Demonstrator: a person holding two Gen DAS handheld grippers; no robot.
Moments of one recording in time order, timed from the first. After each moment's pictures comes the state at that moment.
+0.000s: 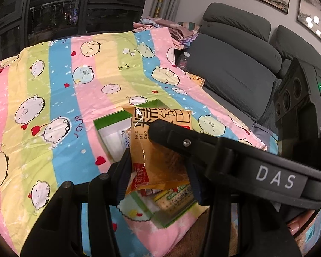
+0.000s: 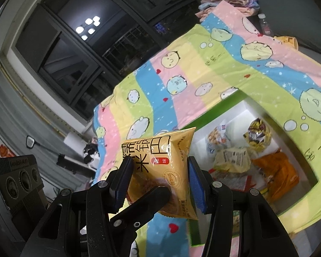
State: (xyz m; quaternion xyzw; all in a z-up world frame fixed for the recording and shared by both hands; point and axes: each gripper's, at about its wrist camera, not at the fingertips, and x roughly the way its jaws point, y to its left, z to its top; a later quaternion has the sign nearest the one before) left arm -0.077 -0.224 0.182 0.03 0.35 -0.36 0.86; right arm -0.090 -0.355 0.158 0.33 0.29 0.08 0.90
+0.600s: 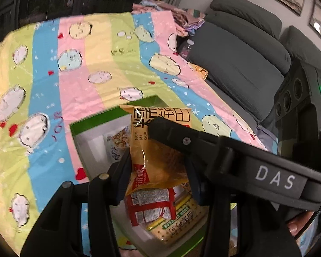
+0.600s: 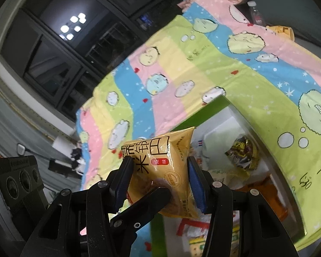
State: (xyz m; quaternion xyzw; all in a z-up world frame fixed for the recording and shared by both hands) left arm -0.008 -0.275 0.147 0.01 0.41 -0.37 0.83; right arm -0.031 -0.405 0.129 0.33 0.33 0.06 0.88
